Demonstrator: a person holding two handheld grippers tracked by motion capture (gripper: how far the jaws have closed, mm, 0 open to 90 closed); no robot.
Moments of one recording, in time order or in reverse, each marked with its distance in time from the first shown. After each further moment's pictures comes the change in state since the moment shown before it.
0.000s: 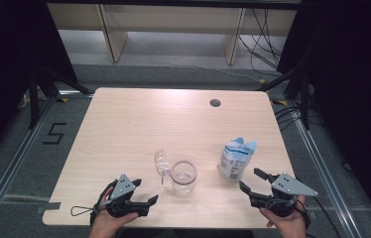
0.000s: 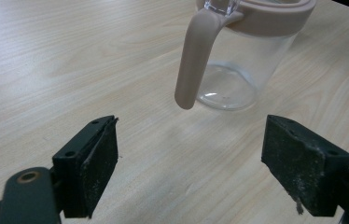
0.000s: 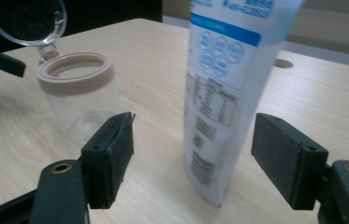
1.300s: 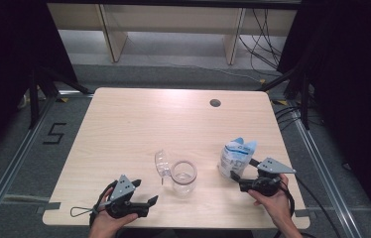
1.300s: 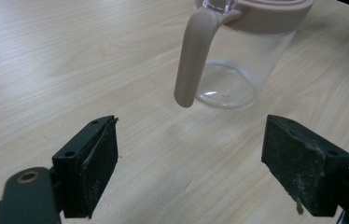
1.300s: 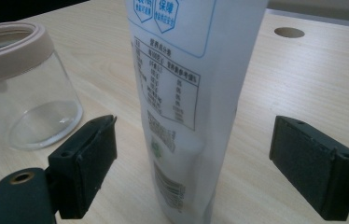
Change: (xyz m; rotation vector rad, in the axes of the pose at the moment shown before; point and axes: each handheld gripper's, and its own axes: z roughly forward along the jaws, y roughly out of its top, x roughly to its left) left arm -0.001 -0.001 -0.002 -0.004 0.000 0.009; right arm -0.035 -0.013 0.063 0.082 0.013 0.038
